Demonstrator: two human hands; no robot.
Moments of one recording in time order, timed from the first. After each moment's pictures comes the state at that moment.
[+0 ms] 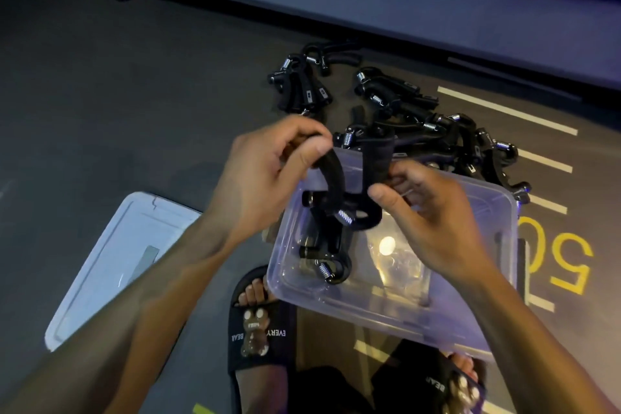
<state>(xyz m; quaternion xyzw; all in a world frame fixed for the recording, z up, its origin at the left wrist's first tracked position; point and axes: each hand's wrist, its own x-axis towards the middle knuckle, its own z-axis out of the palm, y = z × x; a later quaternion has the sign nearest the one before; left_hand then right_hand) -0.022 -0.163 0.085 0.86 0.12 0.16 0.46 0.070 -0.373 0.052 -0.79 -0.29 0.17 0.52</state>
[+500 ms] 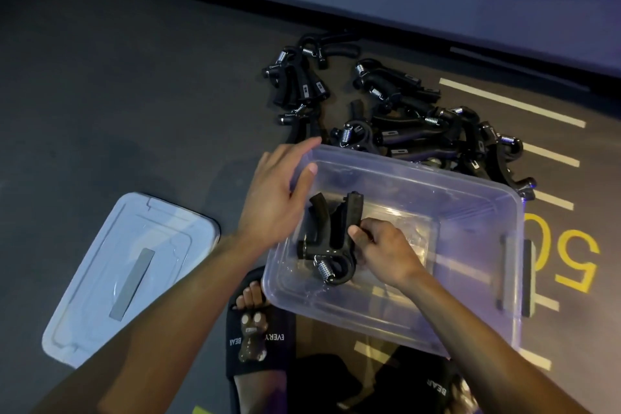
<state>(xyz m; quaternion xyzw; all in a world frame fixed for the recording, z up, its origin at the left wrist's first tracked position) -0.015 -0.163 -0.017 0.91 0.17 0.11 0.37 0.048 -0.367 -0.046 -0.85 -0.15 0.39 0.32</state>
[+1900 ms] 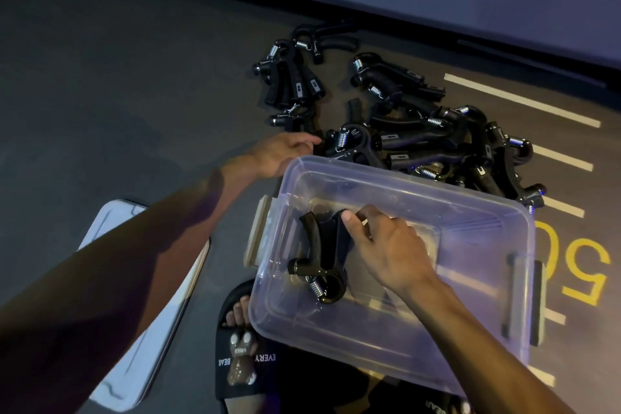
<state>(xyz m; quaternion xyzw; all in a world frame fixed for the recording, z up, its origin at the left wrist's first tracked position) 0.085 -0.099 -0.051 0.78 0.21 -0.24 0.54 0.073 -0.355 -0.035 -0.91 -0.23 0.29 0.18</state>
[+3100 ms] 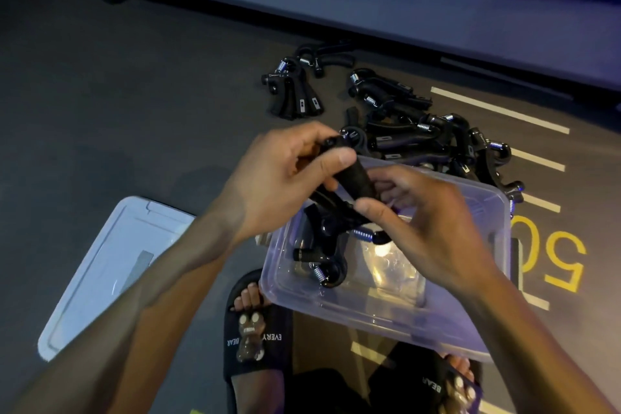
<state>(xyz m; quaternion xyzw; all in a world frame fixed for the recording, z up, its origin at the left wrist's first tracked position) -0.007 -0.172 0.090 0.83 0.09 0.05 0.56 0.068 -0.378 0.074 -0.81 -0.34 0.17 0.45</state>
